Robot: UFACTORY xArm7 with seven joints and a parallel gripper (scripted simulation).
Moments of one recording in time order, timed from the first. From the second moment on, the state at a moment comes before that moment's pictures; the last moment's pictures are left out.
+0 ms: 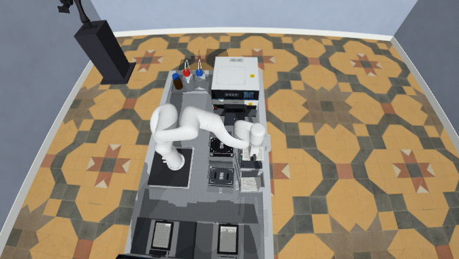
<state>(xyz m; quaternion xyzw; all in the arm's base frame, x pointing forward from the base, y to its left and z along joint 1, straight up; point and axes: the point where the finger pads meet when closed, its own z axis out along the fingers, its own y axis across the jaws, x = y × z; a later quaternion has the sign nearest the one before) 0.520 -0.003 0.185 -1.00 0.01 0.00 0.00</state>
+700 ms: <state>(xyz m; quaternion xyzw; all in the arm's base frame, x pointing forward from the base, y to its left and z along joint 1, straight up) 0.520 -0.003 0.208 -1.00 0.01 0.00 0.00</state>
